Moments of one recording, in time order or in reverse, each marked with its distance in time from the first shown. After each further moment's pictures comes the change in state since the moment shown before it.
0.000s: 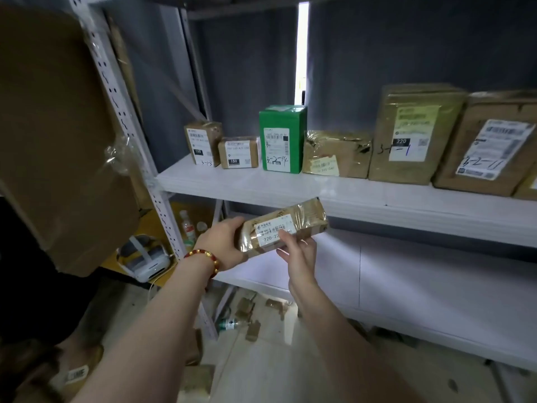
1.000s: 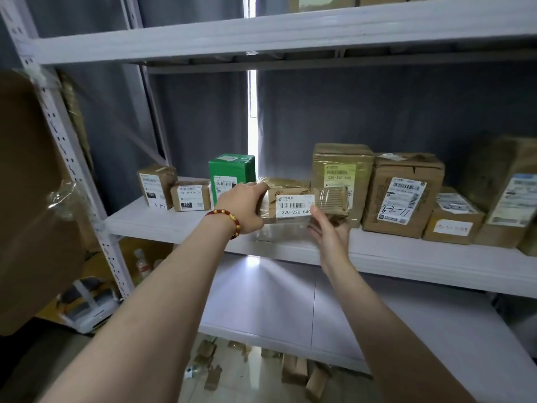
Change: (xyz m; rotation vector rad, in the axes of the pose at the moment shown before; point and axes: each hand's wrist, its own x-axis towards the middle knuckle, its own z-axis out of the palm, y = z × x) left_hand 0.108 0.179 -0.061 0.238 0.200 0.308; right_hand 0.069 -0.196 -0.097 0.097 0.121 -0.249
